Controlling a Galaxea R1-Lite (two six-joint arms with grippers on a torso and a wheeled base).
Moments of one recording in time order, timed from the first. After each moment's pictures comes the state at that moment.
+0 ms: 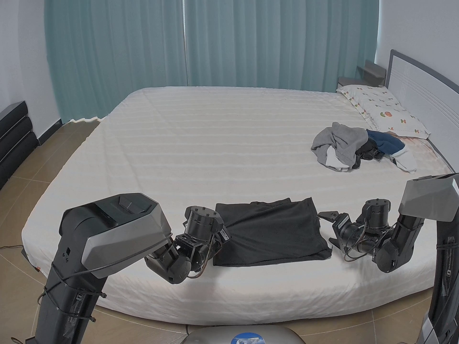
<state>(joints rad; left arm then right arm) -0.55 2.54 -1.15 -0.85 0.25 -0.89 0.16 2.36 -0.63 -1.26 0.19 1.08</state>
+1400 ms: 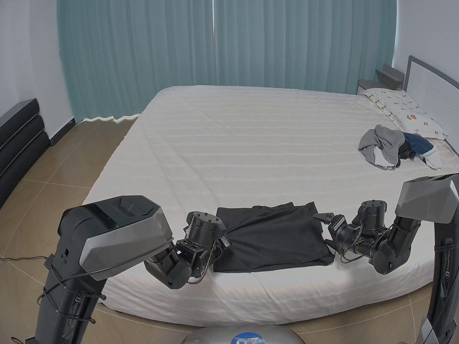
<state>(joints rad) -0.58 2.52 -1.10 -0.84 0.27 -0.89 0.18 2.36 -0.64 -1.26 0.19 1.08</state>
